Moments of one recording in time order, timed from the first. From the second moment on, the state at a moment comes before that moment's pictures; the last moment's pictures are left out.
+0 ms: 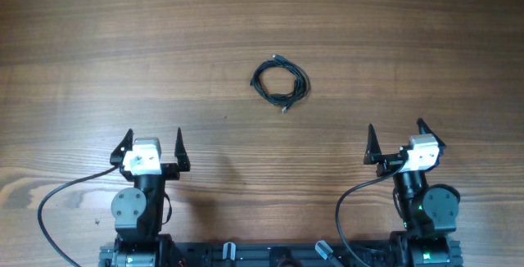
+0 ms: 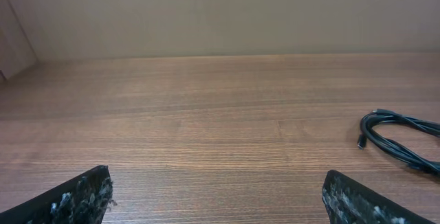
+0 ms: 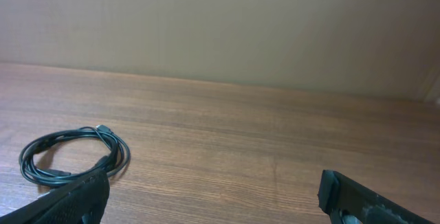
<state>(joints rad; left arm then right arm) 0.00 0.08 0.01 -0.07 -0.04 0.04 0.04 0.06 0.01 0.00 -0.05 -0.06</state>
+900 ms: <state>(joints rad) 0.00 0.08 0.01 -0.06 -0.04 0.04 0.04 0.06 0.01 0.00 -0.05 -0.06</state>
